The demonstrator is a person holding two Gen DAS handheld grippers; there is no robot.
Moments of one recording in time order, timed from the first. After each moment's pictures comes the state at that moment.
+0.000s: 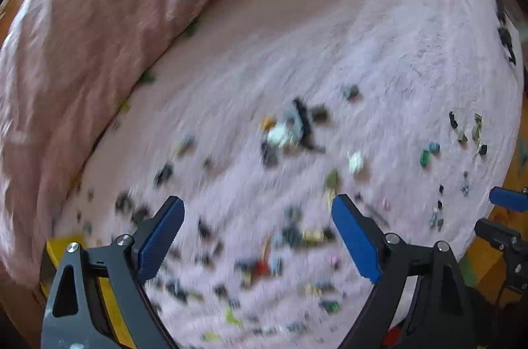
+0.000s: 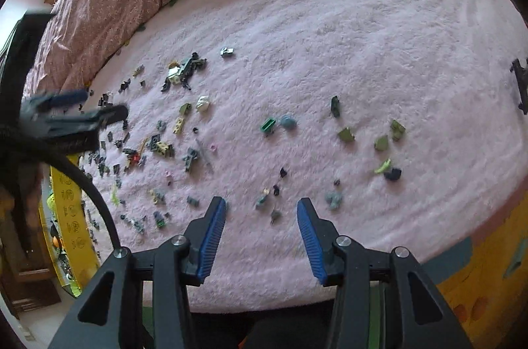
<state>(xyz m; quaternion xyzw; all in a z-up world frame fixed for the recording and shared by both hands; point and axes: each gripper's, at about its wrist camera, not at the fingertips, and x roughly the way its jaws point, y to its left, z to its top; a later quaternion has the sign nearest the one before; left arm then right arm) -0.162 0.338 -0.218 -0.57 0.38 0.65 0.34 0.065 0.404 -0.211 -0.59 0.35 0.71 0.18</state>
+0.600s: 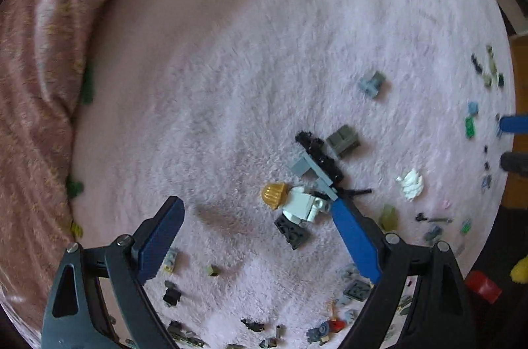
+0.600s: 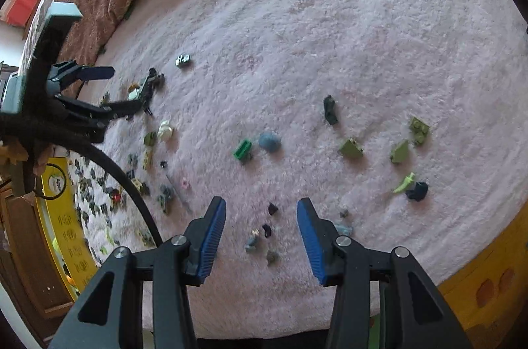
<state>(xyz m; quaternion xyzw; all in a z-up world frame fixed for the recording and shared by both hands) -0.201 0.383 -0.303 -0.54 0.49 0.51 0.46 0.053 0.432 -0.260 -0.58 0.42 0.67 0.21</state>
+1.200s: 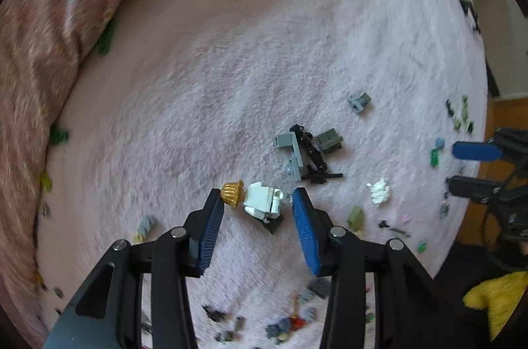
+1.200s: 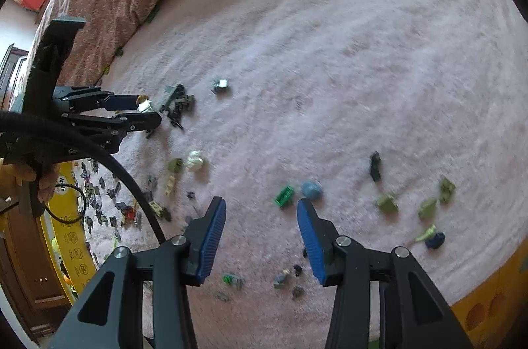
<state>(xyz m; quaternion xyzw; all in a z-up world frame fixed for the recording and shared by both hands) -0.229 0.341 -0.283 -0.61 0.35 0.54 0.46 0.014 0.436 -0.252 -0.58 0.39 0.70 0.19</state>
